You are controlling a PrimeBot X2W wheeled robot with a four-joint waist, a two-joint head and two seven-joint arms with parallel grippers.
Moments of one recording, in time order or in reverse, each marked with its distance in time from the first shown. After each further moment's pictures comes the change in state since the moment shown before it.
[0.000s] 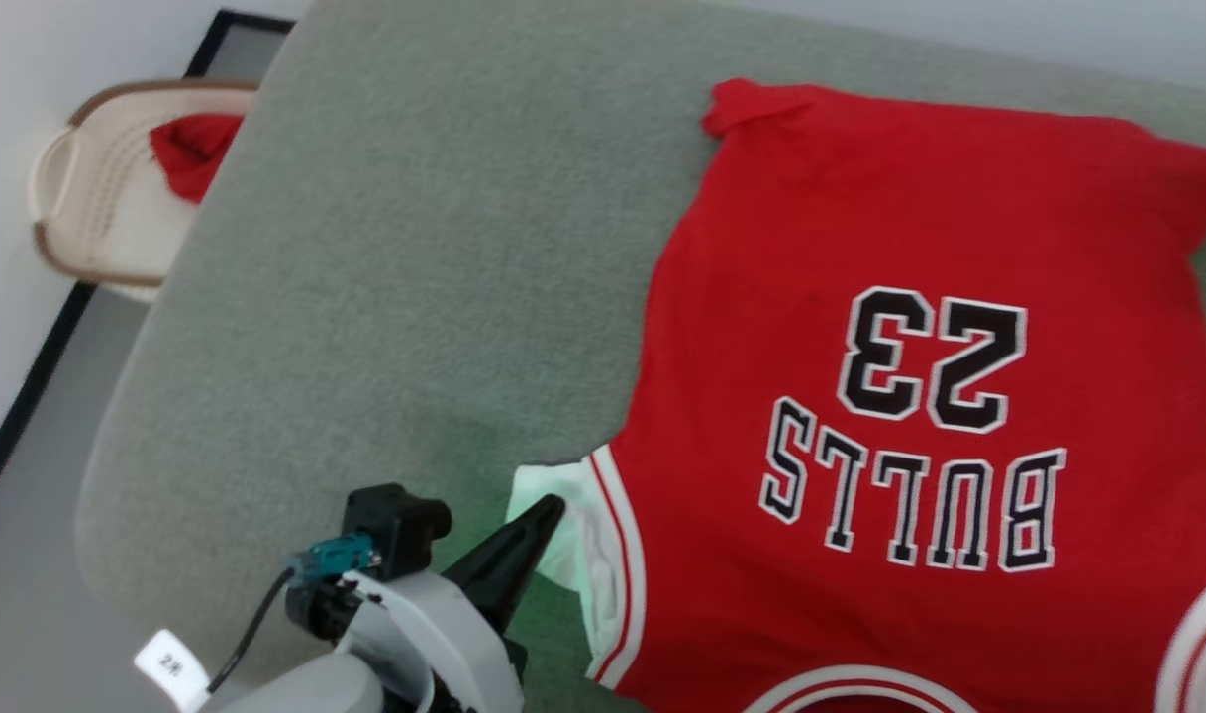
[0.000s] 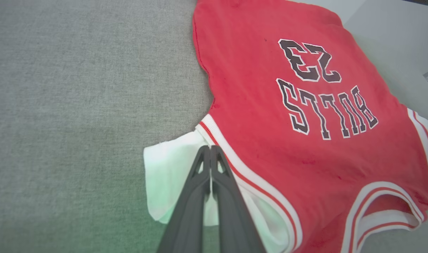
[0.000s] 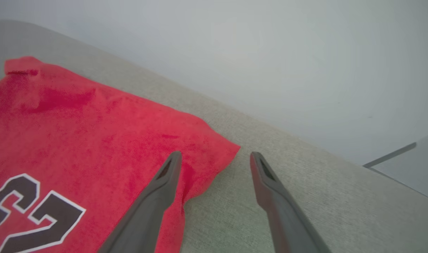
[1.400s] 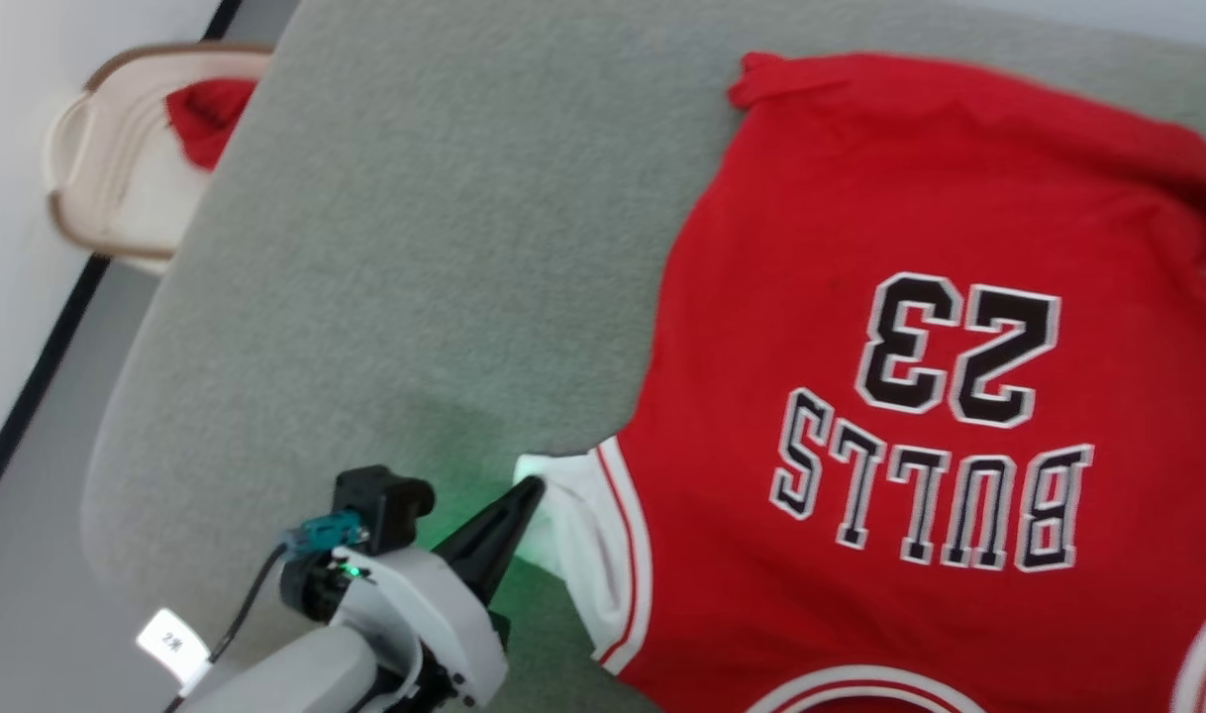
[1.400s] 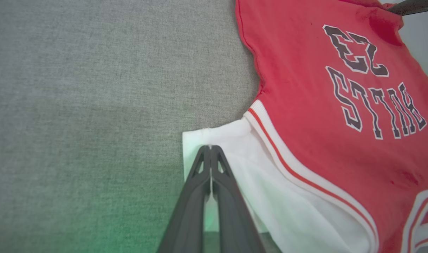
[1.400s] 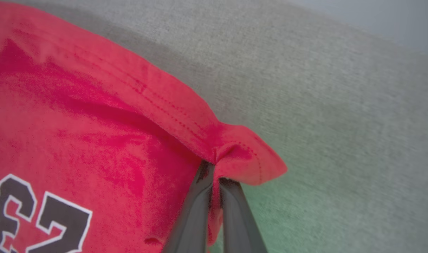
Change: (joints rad) left arm -0.044 -0.086 0.014 0.222 -0.011 -0.119 -0.051; right arm -0.341 0.168 0.004 0.433 -0.046 -0.001 0.462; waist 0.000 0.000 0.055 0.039
